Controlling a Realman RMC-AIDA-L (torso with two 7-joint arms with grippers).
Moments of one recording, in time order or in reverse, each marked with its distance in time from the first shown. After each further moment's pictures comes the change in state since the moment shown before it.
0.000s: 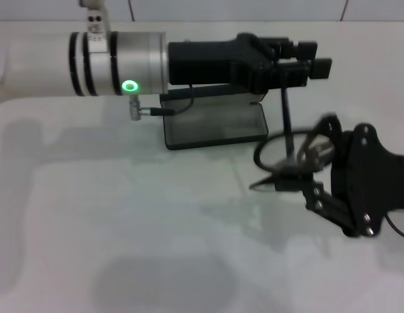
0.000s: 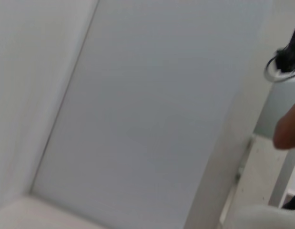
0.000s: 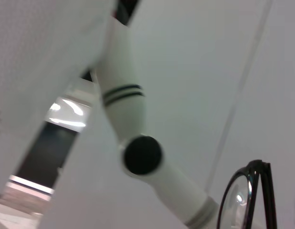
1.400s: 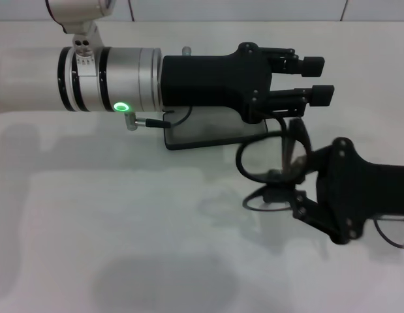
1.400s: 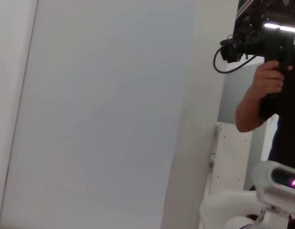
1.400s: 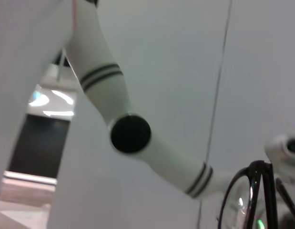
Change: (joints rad) left arm 0.040 0.002 0.052 0.012 -0.048 0.100 0.210; right arm -0.043 0.007 -0.052 -0.063 -0.010 0.103 0.184
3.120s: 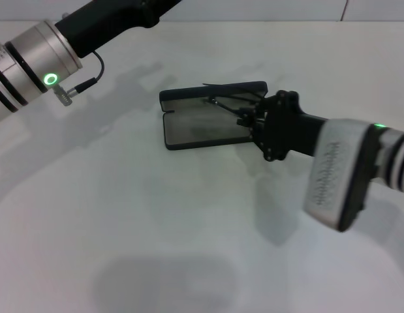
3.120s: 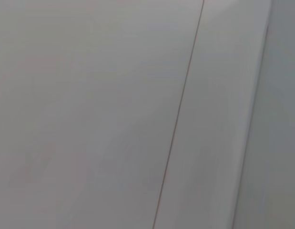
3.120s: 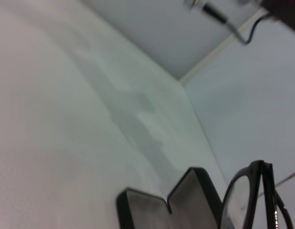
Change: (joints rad) left arm 0.197 0.020 -0.063 -0.009 -0.390 -0.310 0.132; right arm -0.205 0.001 -0.671 -0.714 -0.086 1.428 0.002
